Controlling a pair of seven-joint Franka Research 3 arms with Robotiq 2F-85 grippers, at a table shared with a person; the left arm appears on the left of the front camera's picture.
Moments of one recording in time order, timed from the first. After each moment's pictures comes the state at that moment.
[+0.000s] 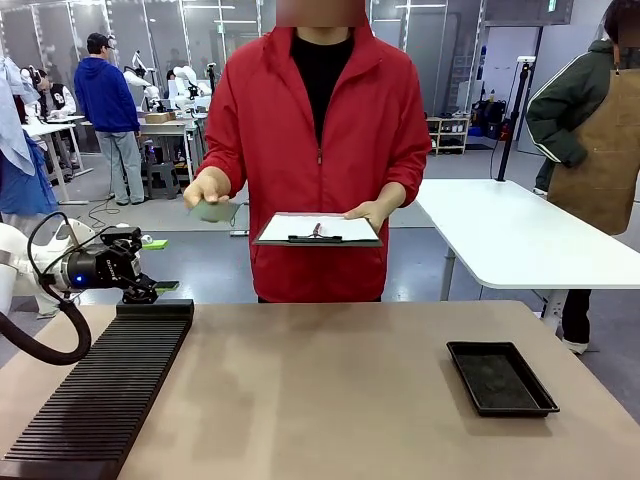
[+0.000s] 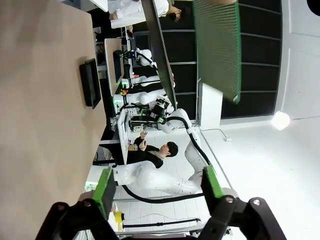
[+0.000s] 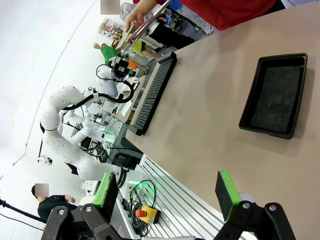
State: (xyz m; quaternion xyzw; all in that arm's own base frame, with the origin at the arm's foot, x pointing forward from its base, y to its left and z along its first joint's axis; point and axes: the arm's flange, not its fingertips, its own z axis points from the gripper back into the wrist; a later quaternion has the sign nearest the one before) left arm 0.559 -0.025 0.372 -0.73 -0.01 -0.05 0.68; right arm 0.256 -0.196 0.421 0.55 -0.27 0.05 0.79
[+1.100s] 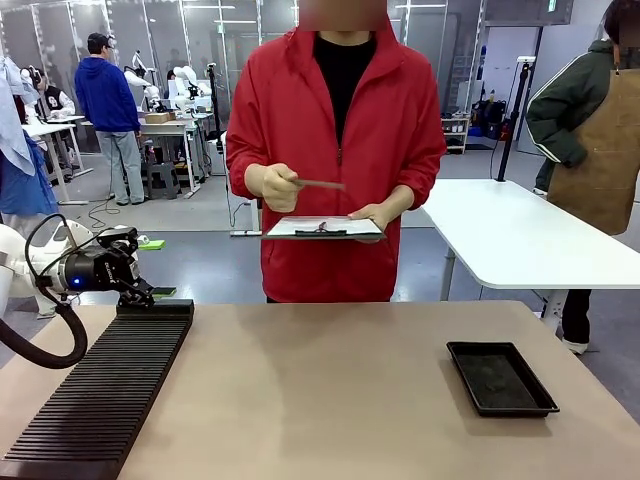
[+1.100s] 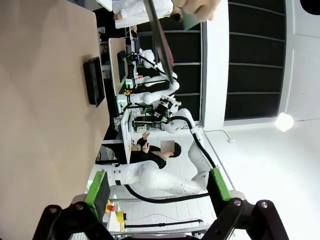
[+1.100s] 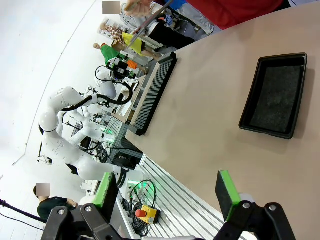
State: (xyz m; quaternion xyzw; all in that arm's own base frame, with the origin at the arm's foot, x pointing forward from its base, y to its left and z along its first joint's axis) left arm 0.551 -0.026 0.372 -0.72 -0.01 -0.05 0.69; right arm 0.256 -0.196 0.421 0.55 -0.27 0.05 0.79
